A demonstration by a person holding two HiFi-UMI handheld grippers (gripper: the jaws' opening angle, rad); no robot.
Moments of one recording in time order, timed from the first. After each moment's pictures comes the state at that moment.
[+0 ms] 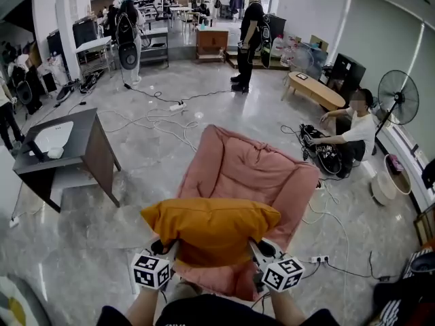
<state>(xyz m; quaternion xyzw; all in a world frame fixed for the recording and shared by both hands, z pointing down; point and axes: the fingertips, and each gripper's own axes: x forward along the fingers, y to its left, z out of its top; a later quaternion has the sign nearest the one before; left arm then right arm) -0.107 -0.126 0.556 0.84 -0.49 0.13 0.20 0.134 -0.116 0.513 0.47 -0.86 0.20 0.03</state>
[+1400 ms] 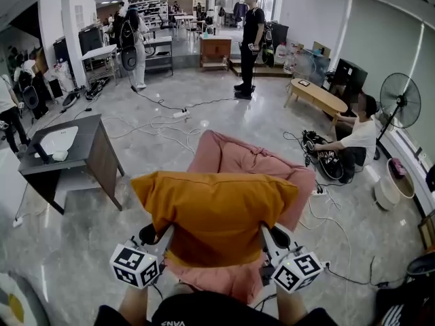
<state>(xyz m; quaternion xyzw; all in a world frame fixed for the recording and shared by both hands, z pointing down) -0.080 -0.123 0.413 0.87 -0.49 0.06 0.08 0.166 -0.117 0.383 0.47 -0.87 0.10 -0.05</state>
